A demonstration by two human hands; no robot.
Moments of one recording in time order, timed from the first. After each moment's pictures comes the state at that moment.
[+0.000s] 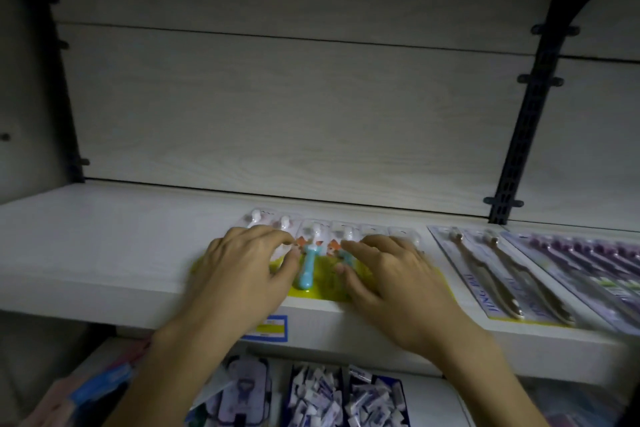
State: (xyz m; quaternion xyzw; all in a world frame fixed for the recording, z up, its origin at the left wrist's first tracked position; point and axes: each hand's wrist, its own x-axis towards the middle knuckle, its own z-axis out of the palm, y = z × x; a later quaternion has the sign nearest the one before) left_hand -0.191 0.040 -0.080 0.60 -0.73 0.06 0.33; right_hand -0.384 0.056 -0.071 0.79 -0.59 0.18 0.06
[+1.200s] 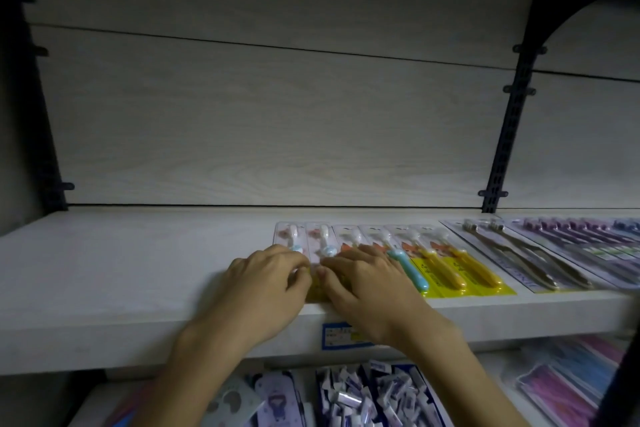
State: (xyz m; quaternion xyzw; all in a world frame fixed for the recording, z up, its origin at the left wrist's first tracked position) left_hand -0.094 0.010 -0.082 0.48 -0.83 -0.05 0.27; right_hand -0.260 0.031 -0.094 0.75 -0.63 0.20 0.03
